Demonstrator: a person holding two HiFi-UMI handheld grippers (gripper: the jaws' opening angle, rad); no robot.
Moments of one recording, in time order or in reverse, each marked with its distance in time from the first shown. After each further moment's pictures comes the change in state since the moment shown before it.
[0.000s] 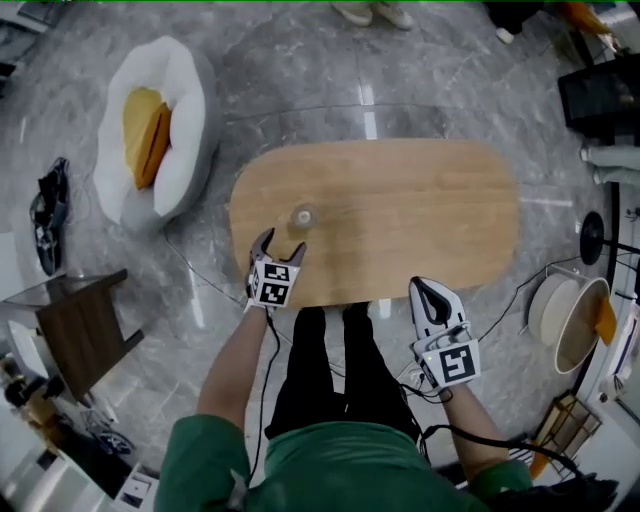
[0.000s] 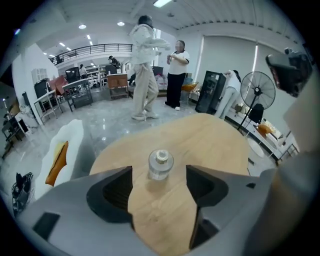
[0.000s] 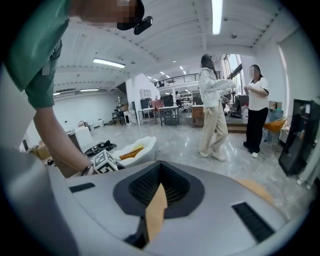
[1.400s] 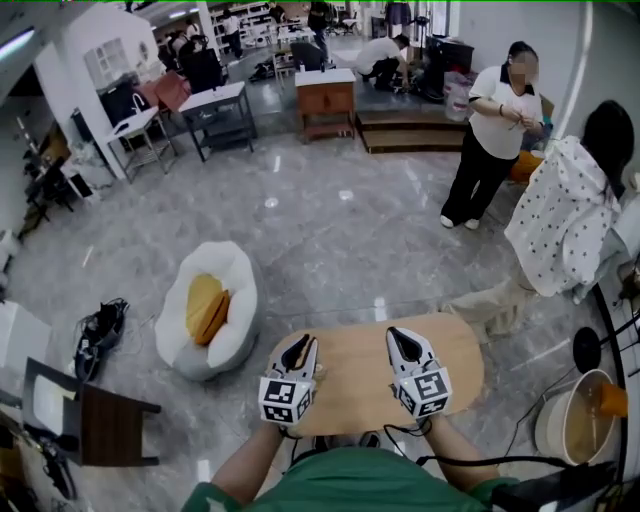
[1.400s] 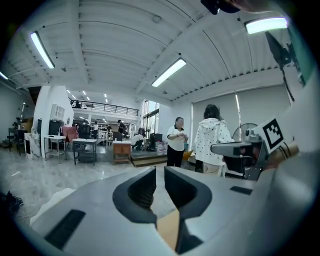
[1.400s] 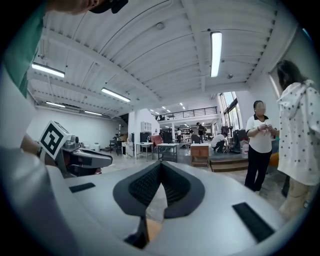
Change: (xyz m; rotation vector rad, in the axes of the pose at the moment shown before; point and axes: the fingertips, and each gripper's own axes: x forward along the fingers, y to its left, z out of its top) left arm -0.427 -0.121 0.318 0.020 -0.751 0.036; right arm -0.154 0.021 0.277 -0.083 -0.438 -0.040
